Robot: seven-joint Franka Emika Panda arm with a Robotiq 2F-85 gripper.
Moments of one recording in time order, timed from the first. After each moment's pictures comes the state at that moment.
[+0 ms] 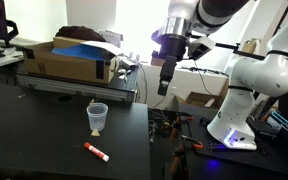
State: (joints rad) arm 0.22 -0.46 0.13 -2.64 0.64 2.30 -0.04
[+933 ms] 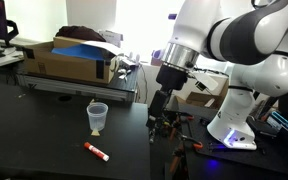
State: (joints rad) arm 0.23 -0.29 0.37 -2.66 0.42 2.62 0.50
